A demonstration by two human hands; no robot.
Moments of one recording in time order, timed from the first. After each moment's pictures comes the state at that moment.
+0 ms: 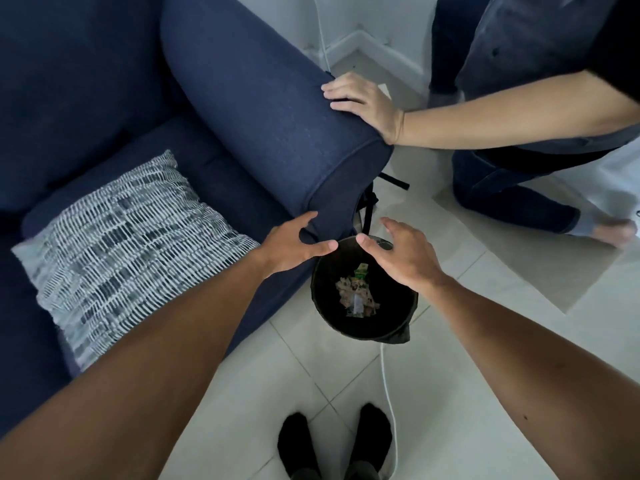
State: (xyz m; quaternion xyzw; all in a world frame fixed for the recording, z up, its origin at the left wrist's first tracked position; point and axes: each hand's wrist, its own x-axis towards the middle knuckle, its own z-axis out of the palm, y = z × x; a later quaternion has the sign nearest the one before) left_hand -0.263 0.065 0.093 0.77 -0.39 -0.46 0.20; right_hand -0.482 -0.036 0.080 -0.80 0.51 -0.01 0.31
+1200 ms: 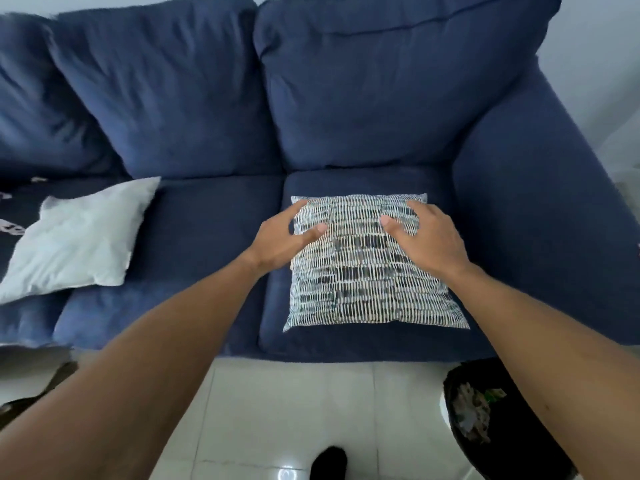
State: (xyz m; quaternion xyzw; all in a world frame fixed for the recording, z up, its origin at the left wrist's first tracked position) left_hand -0.053 0.369 0.226 0.89 -0.13 -0.20 0.39; right_hand -0.142 0.104 0.202 -0.94 0.18 -0.02 0.29
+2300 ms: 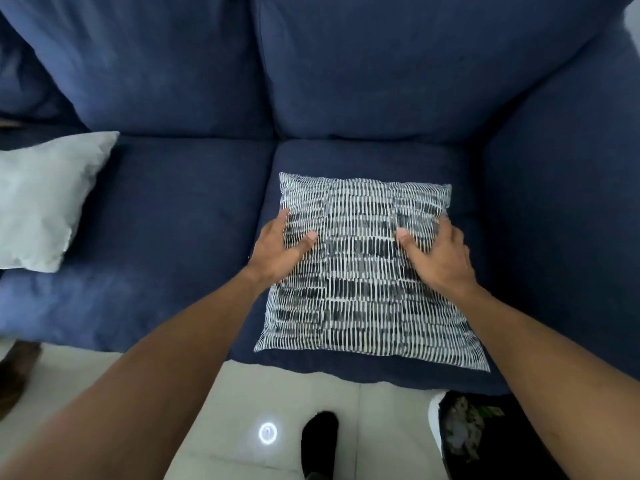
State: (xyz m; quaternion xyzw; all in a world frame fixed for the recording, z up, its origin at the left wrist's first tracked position) left_hand -0.009 0.351 0.086 0.87 0.01 -0.25 0.42; right_hand -0.091 0.069 0.087 -0.90 0.29 0.11 0.30
